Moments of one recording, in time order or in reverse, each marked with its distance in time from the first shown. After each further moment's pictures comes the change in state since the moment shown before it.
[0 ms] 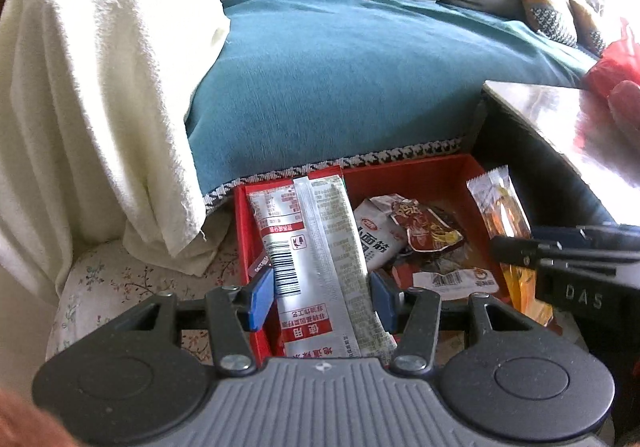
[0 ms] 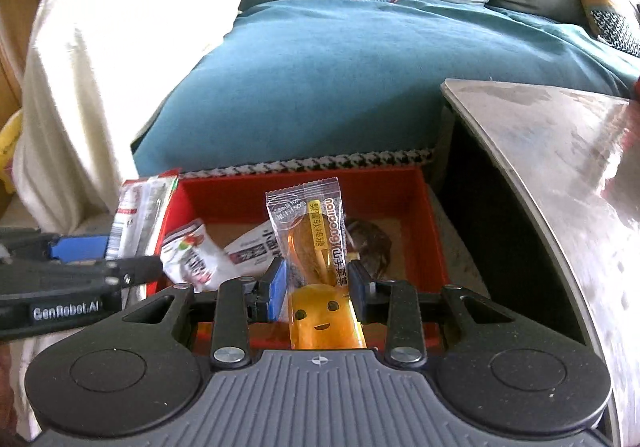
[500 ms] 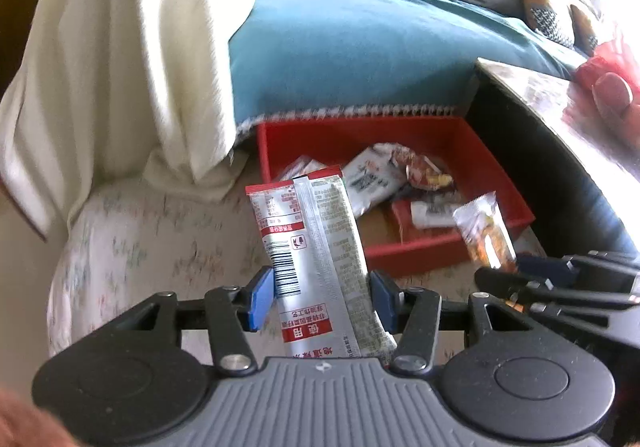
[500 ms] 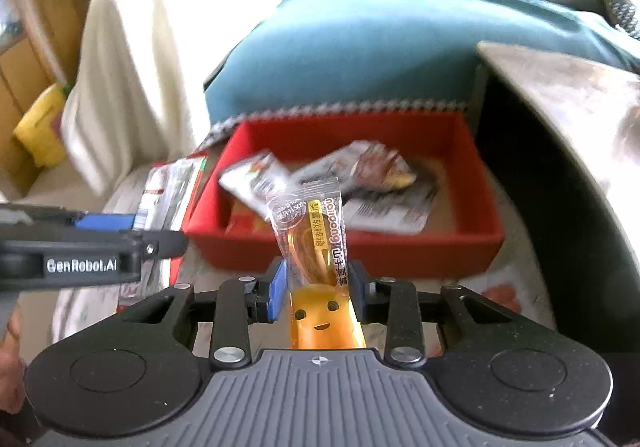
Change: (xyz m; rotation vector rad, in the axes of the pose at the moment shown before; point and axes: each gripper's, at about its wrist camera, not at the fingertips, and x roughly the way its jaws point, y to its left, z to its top) left arm -0.042 0.017 -0.052 -0.051 0.031 -0.034; right arm -0.043 0.034 -0.058 -0.023 0.030 0.071
